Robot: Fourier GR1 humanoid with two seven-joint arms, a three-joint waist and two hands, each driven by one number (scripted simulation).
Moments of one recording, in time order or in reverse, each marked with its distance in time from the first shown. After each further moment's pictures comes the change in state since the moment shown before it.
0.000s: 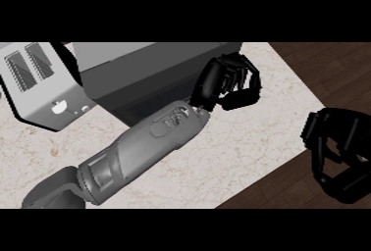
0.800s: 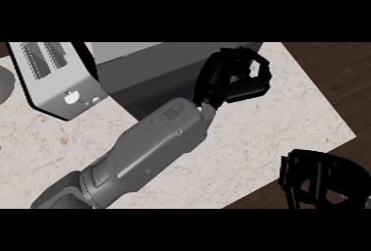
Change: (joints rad) left arm 0.030 -0.039 0.160 -0.077 0.327 -0.180 0.050; right arm 0.137 0.018 0.159 -0.131 -0.011 0.024 0.073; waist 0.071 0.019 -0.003
